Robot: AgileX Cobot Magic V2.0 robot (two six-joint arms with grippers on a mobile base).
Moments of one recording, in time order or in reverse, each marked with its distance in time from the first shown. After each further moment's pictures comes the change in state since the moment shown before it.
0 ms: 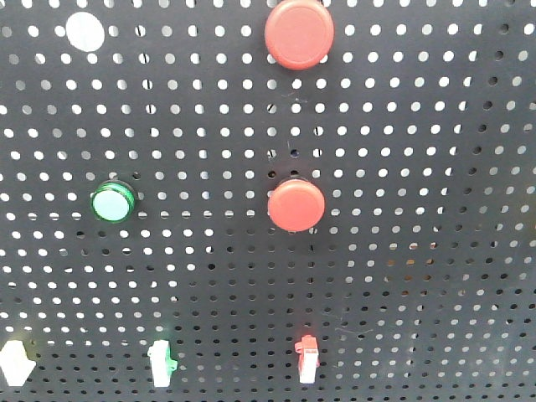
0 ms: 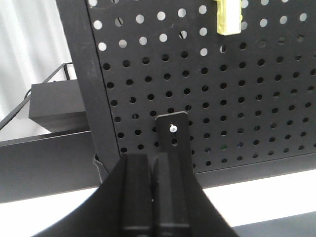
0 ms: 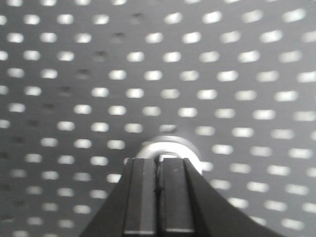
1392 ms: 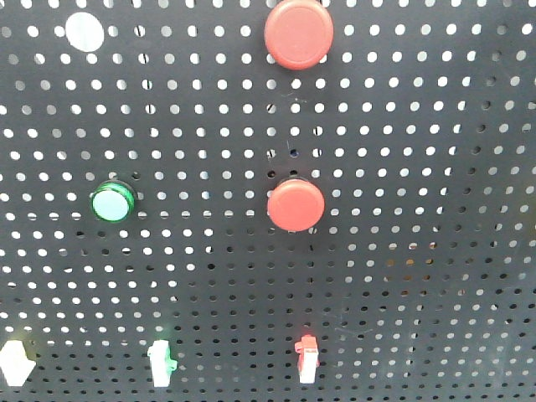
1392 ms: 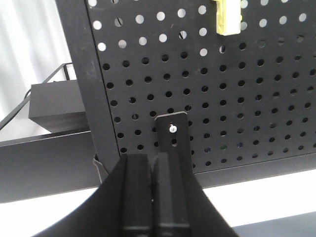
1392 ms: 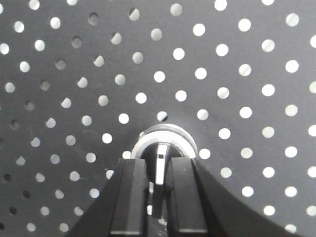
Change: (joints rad) left arm 0.000 0.000 0.000 0.000 0.000 0.000; right arm 0.000 0.040 -0.004 -0.004 0.006 0.092
